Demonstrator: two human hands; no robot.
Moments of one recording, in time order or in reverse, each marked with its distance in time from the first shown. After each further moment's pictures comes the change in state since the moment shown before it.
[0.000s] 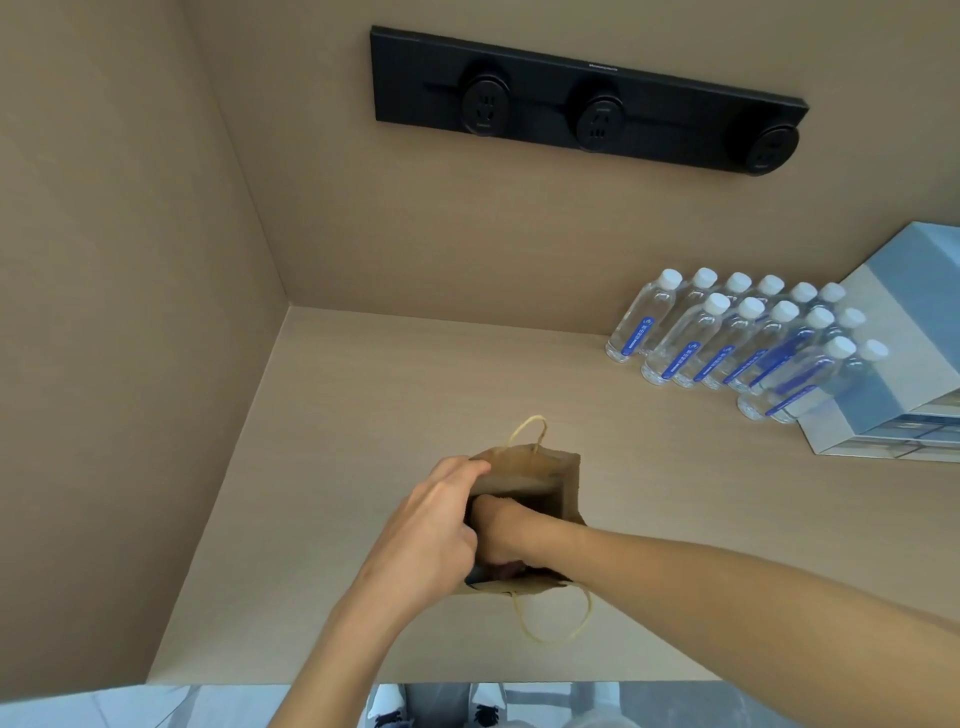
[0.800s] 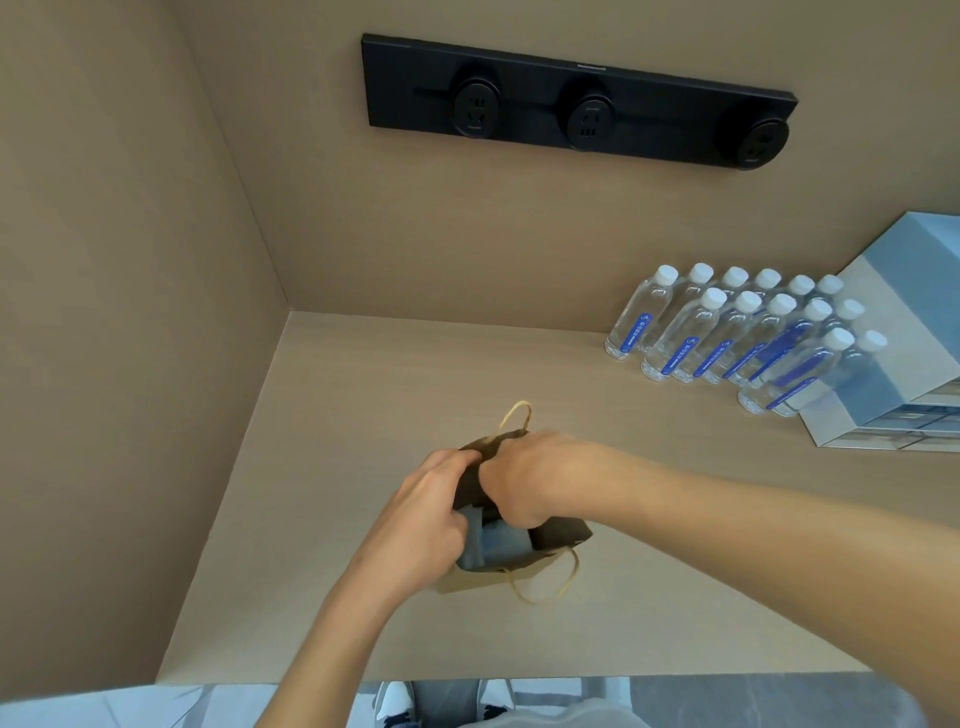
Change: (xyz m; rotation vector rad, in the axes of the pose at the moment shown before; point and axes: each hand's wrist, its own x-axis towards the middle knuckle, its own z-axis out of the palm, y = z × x) left_hand 0.005 -0.006 -0.005 -0.034 0.020 0.029; right_hand -0.053 -0.011 -0.066 -0.769 0.087 -0.111
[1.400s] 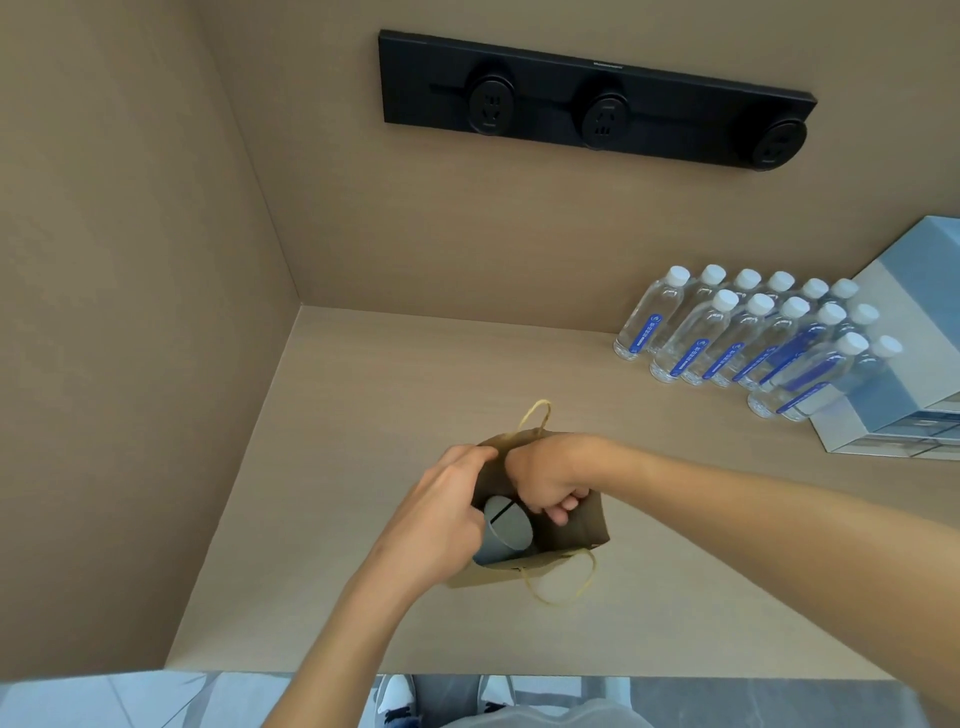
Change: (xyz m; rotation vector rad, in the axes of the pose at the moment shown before) left_hand 0.002 0.005 0.006 0.019 -0.012 -0.003; right_hand 0.025 0.022 0.017 0.362 -0.270 0.092
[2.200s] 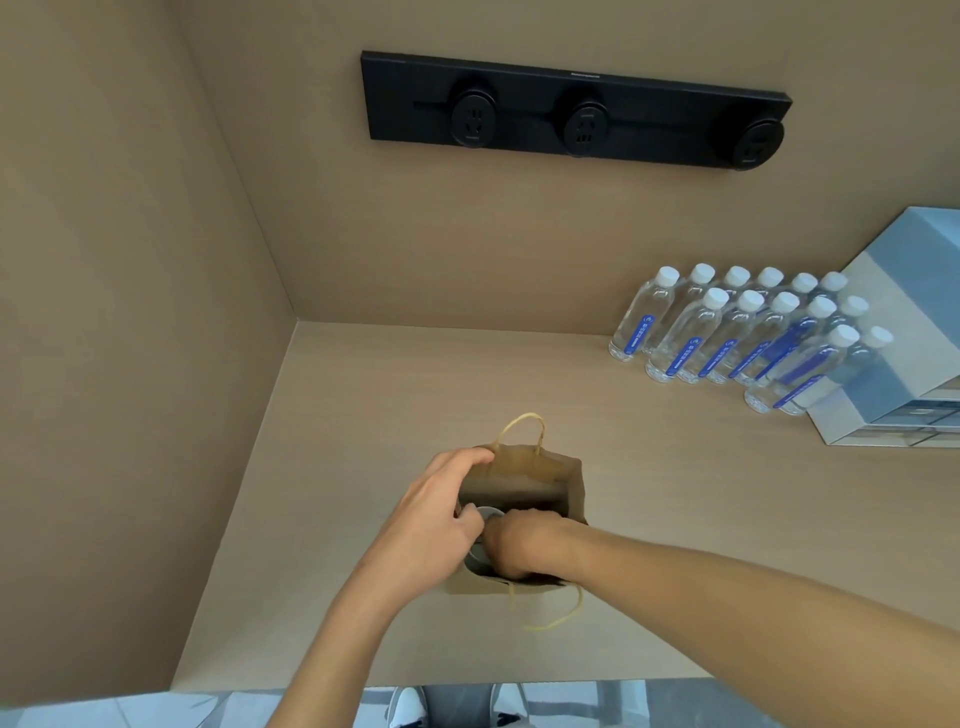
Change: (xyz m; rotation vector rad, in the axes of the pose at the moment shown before) left_hand -0.006 -0.008 -0.004 -0.130 -0.016 0.013; right_hand 0.030 -0.036 0.064 0.036 0.107 -0.010
